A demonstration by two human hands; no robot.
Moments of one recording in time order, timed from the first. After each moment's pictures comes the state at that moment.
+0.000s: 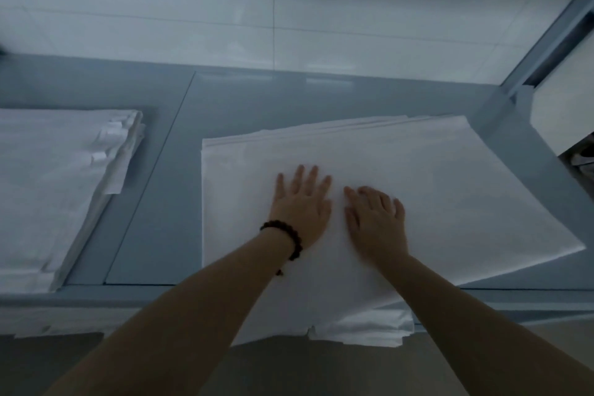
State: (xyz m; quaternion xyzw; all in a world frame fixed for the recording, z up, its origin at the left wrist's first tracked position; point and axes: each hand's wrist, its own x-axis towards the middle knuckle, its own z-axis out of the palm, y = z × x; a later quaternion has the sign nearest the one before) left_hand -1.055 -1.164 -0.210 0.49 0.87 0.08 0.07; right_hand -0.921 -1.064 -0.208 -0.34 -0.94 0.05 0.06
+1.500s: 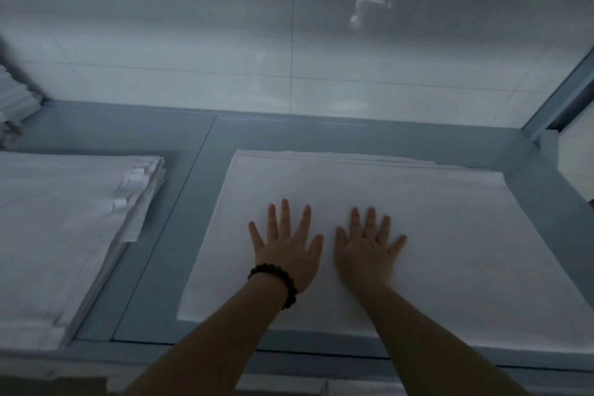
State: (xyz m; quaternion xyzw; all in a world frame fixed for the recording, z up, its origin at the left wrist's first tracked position) left_hand -1.079 -1.186 -0.184 0.35 0.93 0.09 0.12; right_hand -0.999 -1.066 -0.206 -0.45 -0.89 0.11 -0.03
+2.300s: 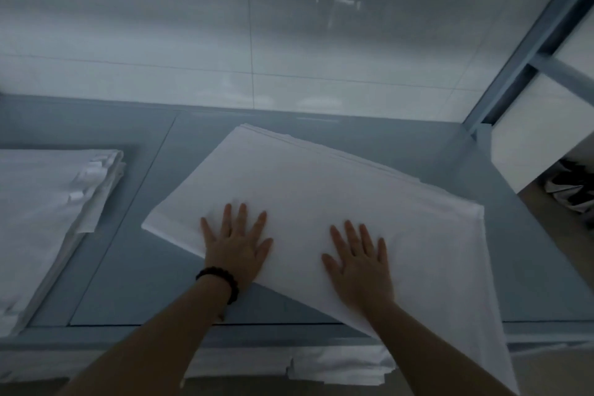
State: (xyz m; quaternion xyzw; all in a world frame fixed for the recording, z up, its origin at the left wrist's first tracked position) left_hand -1.074 -1.205 -0.215 0.38 0.93 0.00 0.04; right_hand -0.885 -1.040 -0.216 -0.33 -0.94 0.04 -0.03
